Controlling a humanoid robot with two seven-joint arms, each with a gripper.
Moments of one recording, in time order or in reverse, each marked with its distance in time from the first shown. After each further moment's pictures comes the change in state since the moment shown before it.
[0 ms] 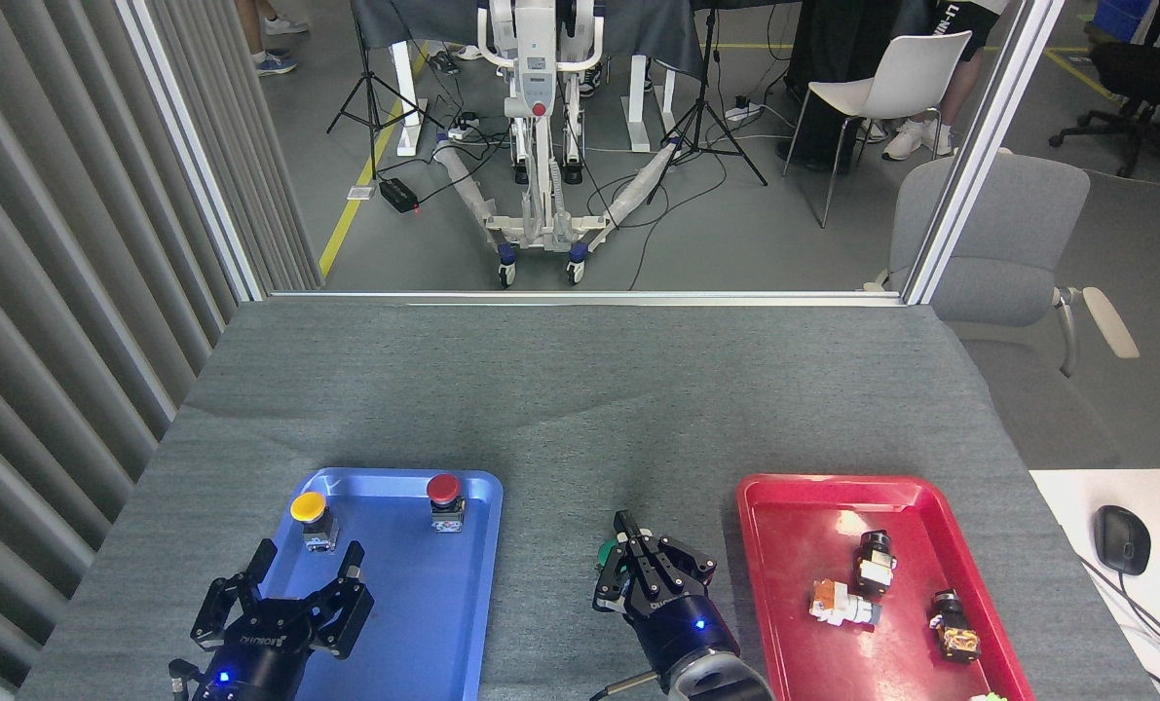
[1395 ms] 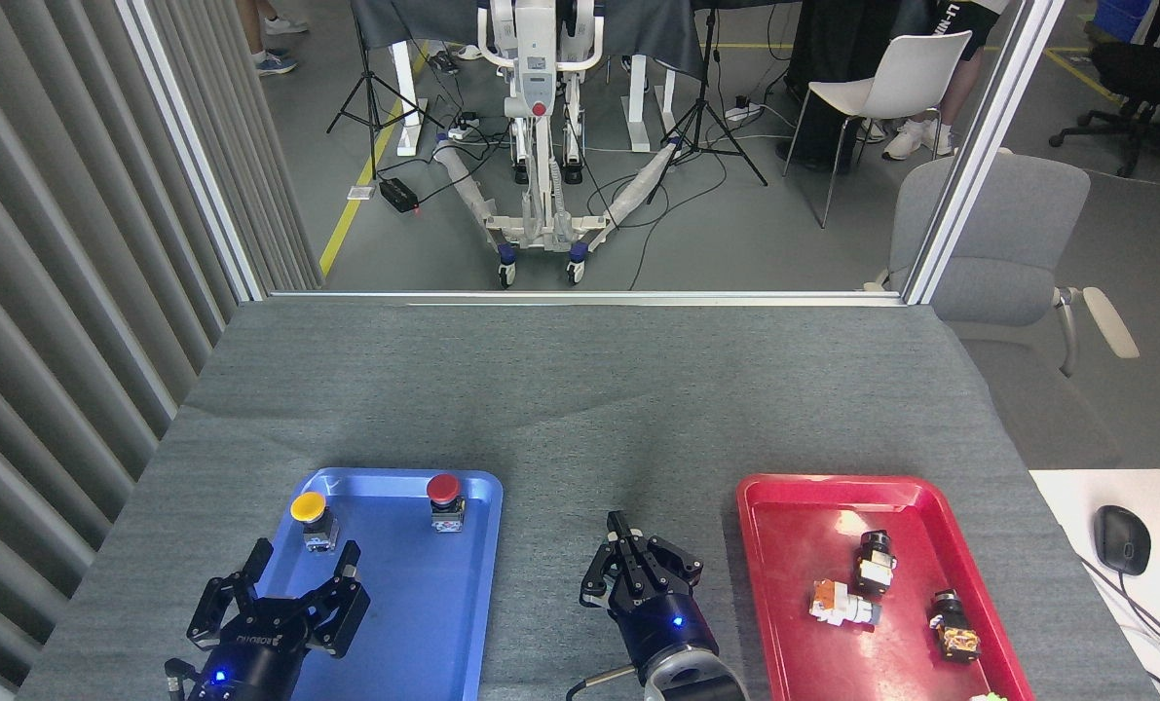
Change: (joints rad) left arm -0.002 0.006 0.003 0.002 0.003 -0.002 0.000; right arm -0.053 -0.001 0.071 0.101 -0.001 0.142 -0.055
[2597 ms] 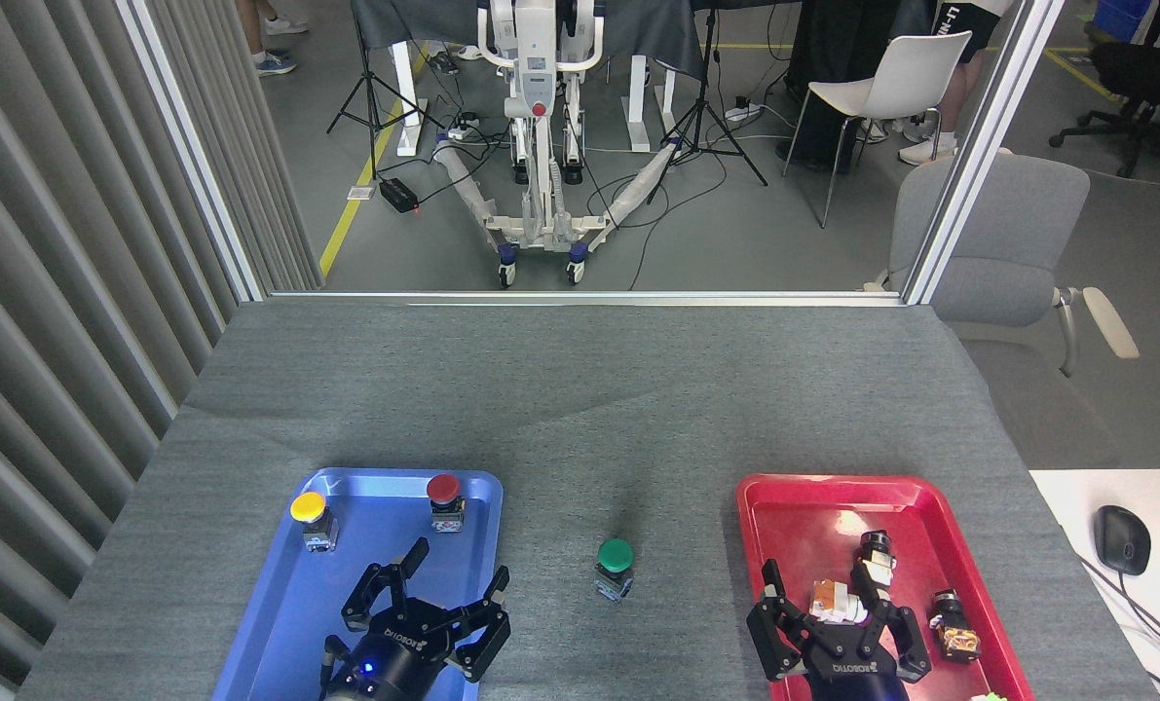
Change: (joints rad) left arm -0.138 -0.004 -0.377 0.066 -0.046 0.052 -0.011; right arm 0.306 -0.060 -0.387 -0.389 -0.052 -0.225 -0.042
